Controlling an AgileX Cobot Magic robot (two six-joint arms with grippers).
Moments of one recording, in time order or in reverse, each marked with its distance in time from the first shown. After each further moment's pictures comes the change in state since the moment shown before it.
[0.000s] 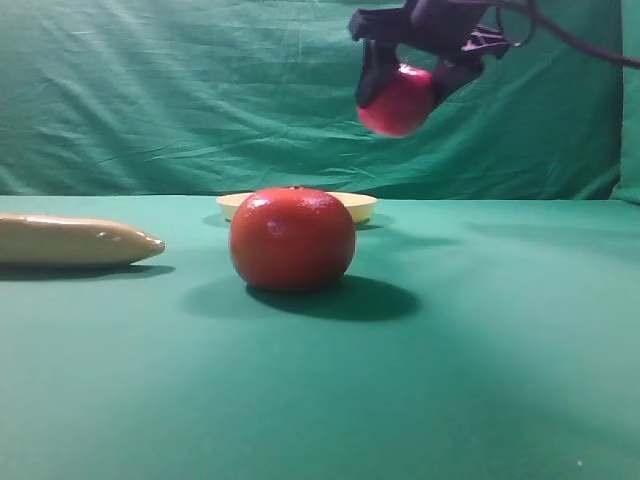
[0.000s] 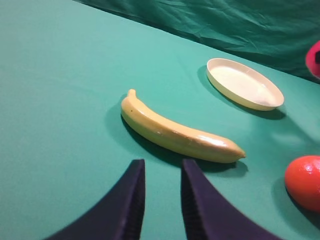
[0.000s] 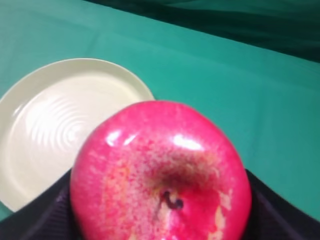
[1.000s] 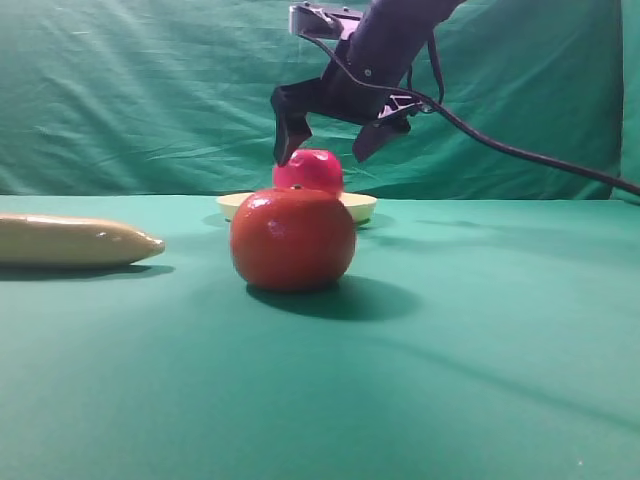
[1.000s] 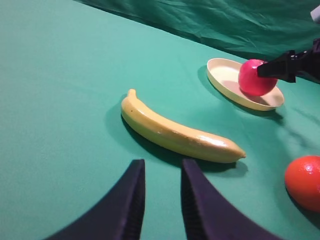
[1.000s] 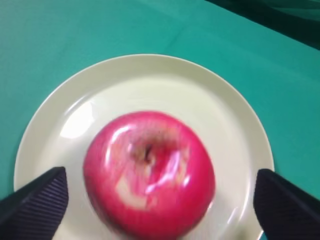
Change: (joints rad) left arm 0.000 0.000 0.000 0.000 0.000 0.000; right arm 0.019 -0.041 -0.055 -0.088 0.068 -0.015
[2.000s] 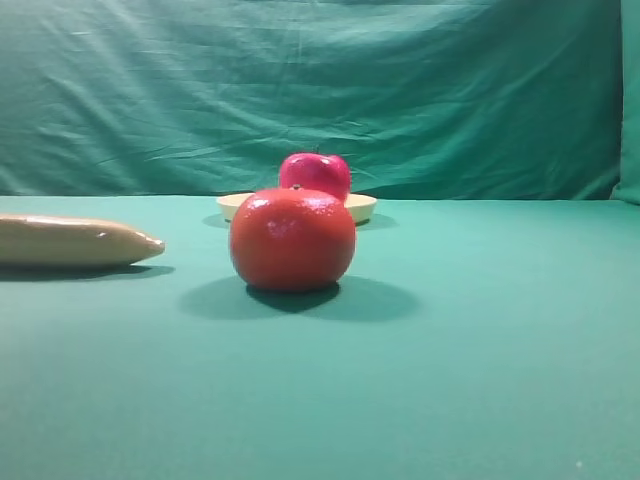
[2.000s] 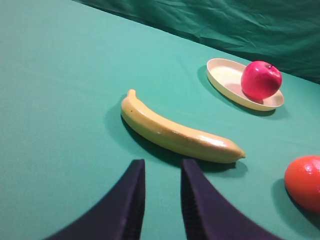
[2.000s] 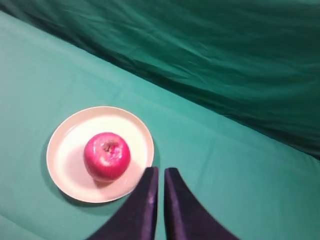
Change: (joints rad) left arm 0.000 0.000 0.000 0.000 0.000 0.000; right arm -0.031 -0.827 0.408 -0.197 0.282 0.258
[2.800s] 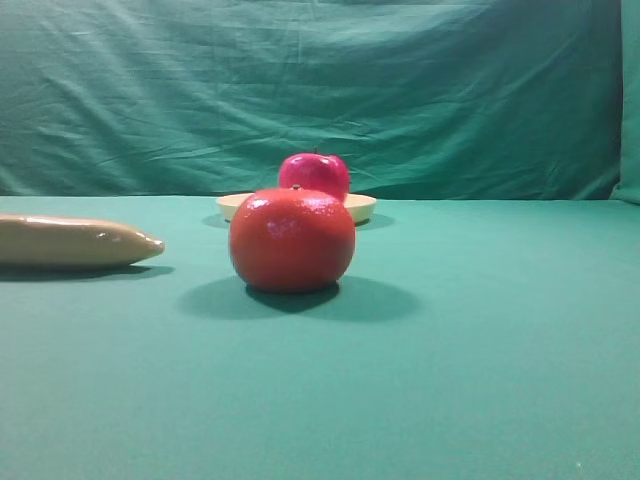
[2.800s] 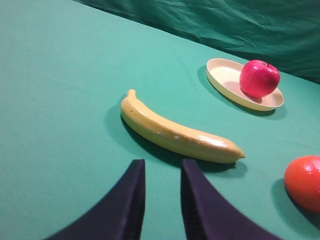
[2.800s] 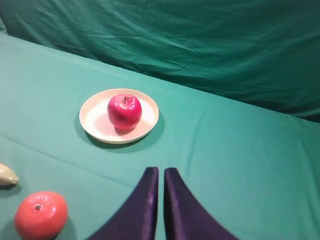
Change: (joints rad) left arm 0.000 0.000 0.000 0.000 0.000 0.000; right arm 0.000 -0.852 0.823 0.004 -0.264 0.100
